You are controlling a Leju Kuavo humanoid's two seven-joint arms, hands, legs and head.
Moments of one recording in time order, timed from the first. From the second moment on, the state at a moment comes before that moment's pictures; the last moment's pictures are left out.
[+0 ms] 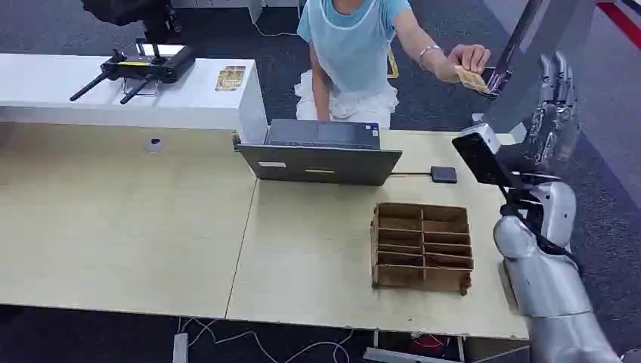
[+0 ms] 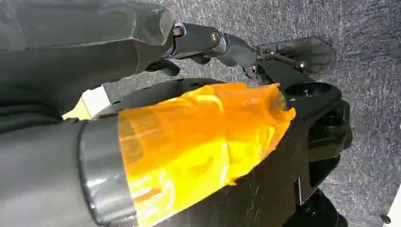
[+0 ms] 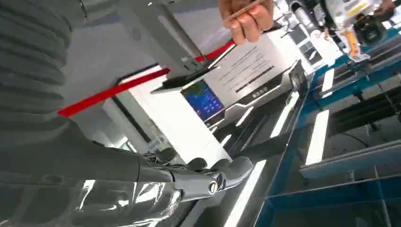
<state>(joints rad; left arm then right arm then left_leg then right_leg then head) -0.07 -0.19 1.01 -0.22 -0.94 -0.22 -0.02 -0.56 -0.28 0.17 -1.33 0.99 -0.50 -0.11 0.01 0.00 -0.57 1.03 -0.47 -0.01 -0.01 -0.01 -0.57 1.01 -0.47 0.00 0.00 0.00</state>
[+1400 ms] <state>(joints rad) -0.08 -0.19 0.98 -0.22 -0.97 -0.22 0.00 -0.85 -0.34 0.30 -0.85 1.18 -0.51 0.00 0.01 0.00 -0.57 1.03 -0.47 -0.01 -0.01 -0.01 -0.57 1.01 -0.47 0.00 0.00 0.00</state>
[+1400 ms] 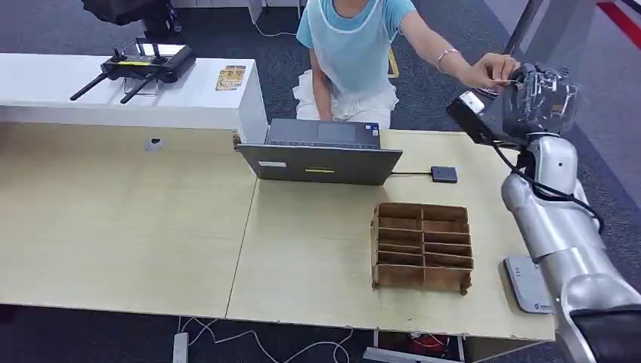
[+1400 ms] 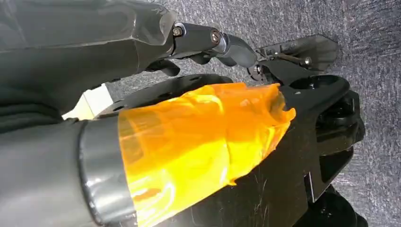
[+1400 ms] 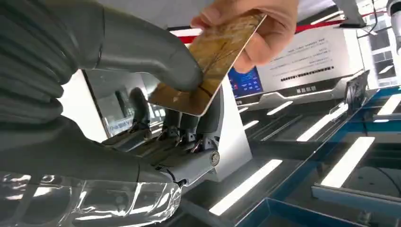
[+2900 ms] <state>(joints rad) -0.07 -0.18 1.00 -0.22 -0.90 -0.21 -0.01 -0.85 -0.51 -0.04 -0.78 0.26 0.18 -0.16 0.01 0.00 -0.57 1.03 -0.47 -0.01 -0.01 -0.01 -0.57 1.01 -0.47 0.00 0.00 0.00</state>
